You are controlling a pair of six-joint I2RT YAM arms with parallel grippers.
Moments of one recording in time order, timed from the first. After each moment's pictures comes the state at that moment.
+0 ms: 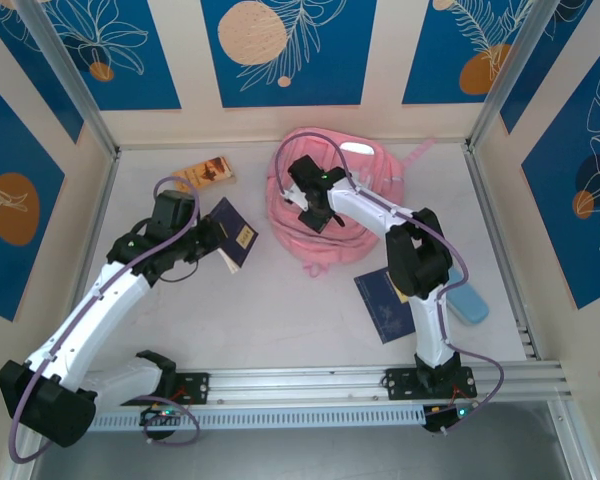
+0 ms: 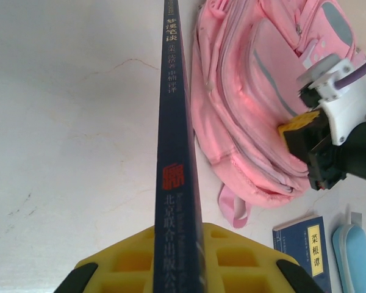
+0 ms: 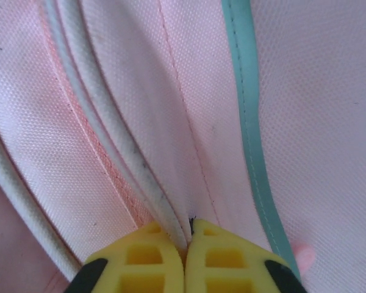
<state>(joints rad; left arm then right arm) -0.41 1.08 1.04 -0.76 0.07 -0.82 0.61 2.09 1.77 -0.91 0.22 -0.38</state>
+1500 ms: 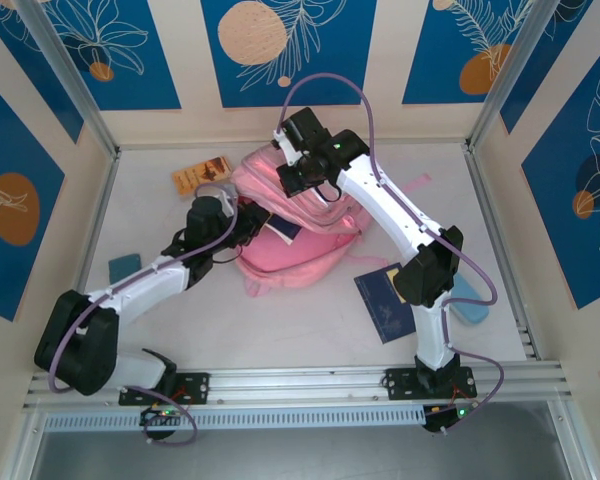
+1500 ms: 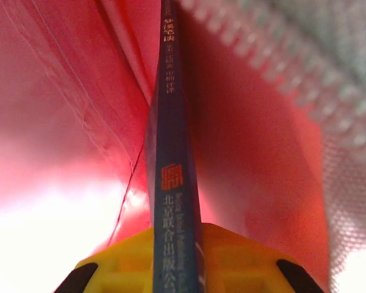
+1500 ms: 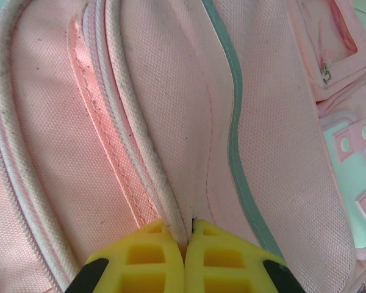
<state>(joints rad) -0.49 1.37 0.75 0.33 0.31 -1.21 0.67 2.02 2.23 -1.15 0.00 0.12</state>
